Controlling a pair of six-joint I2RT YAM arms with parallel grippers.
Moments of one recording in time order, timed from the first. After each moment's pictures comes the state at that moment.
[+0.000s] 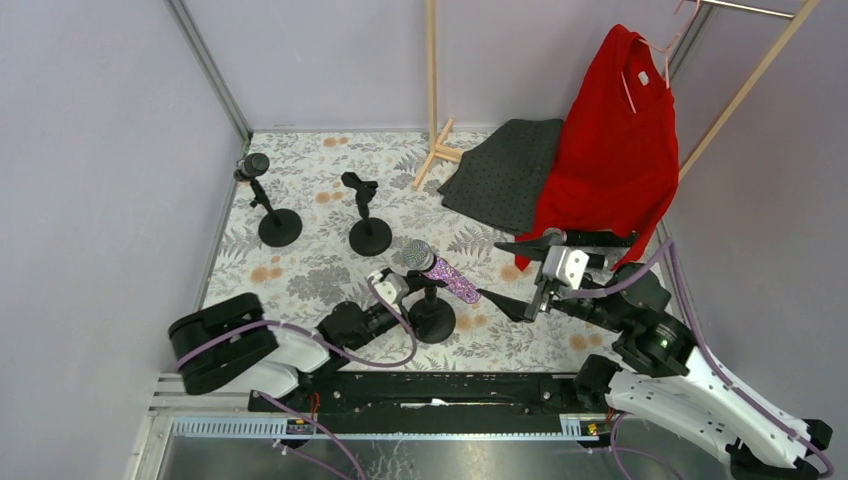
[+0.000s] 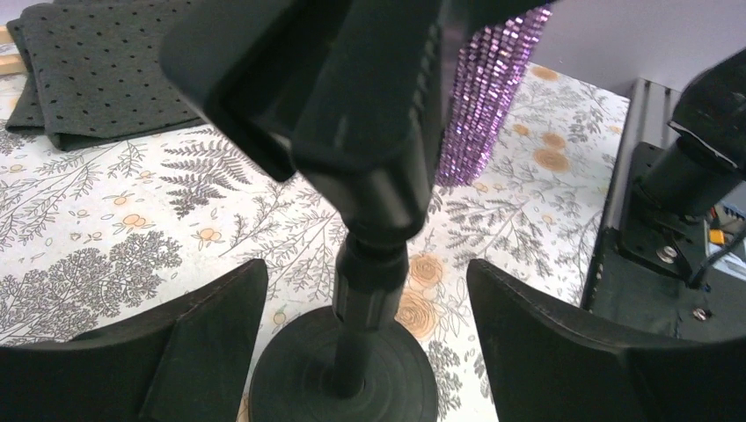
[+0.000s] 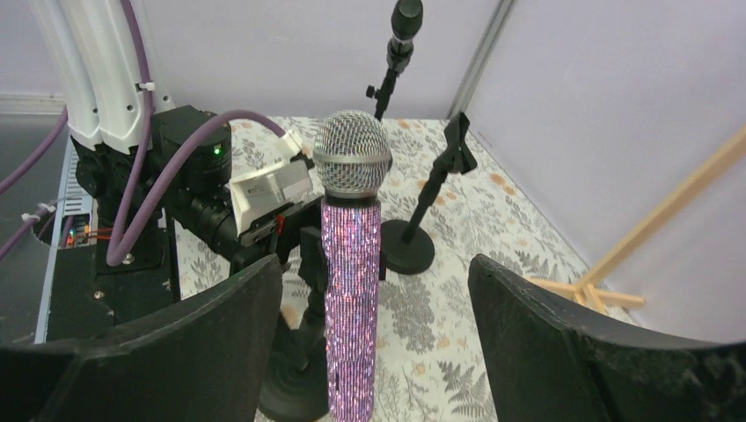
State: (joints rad) left arm -1.03 1.34 0.09 1.30 0.00 -0.14; right arm 0.91 0.56 0.77 -0.12 -0.29 -0.24
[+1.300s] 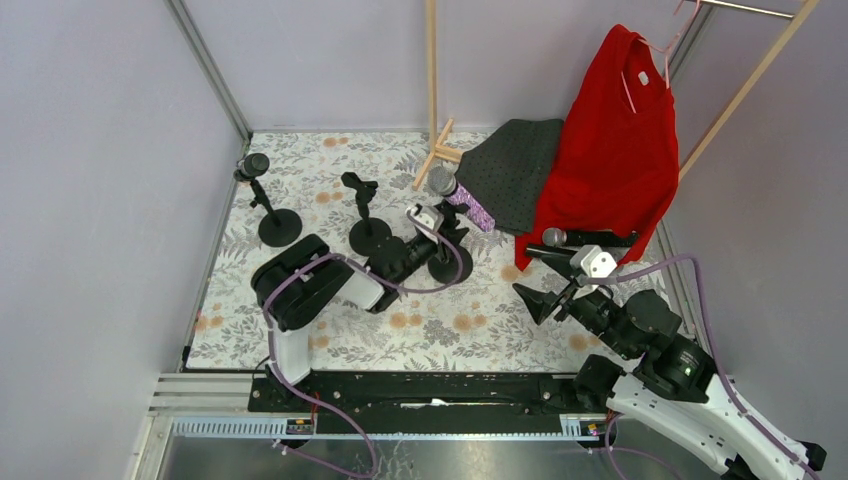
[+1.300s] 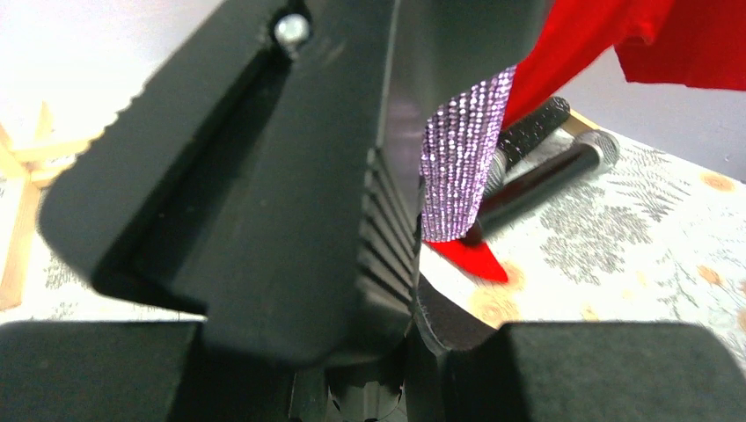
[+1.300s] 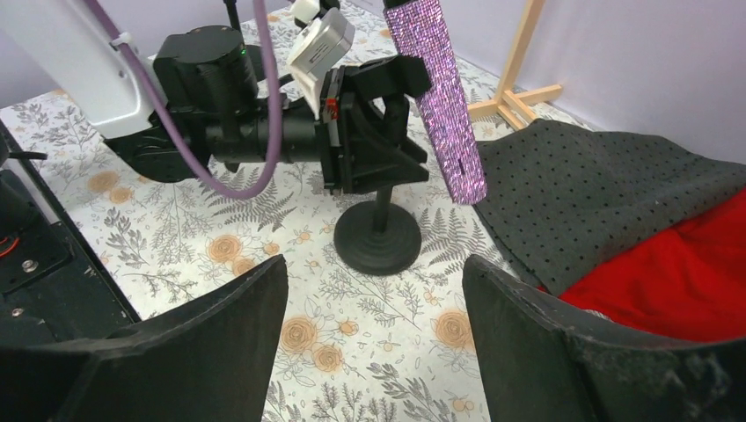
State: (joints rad) left arm -0.79 1.87 0.63 1.37 0.08 -0.11; right arm 0.91 0.30 0.66 -0.42 0.15 -0.05
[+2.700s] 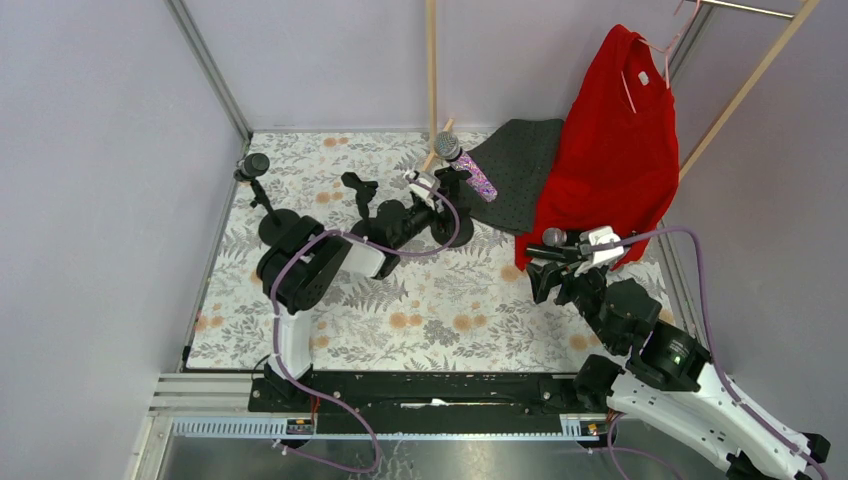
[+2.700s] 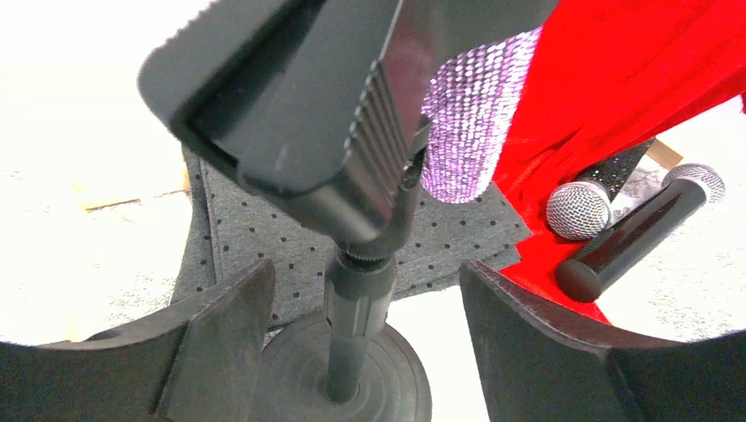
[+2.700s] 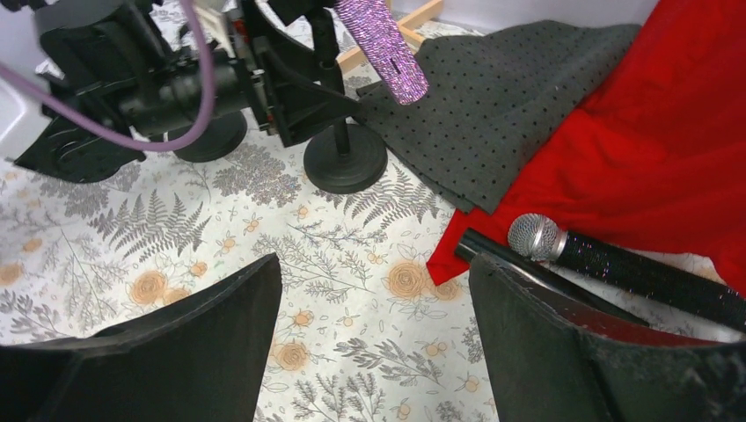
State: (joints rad) left arm -0.61 2.02 0.92 1.15 0.24 -0.15; right arm 0.91 0.38 0.68 -0.49 0.49 0.14
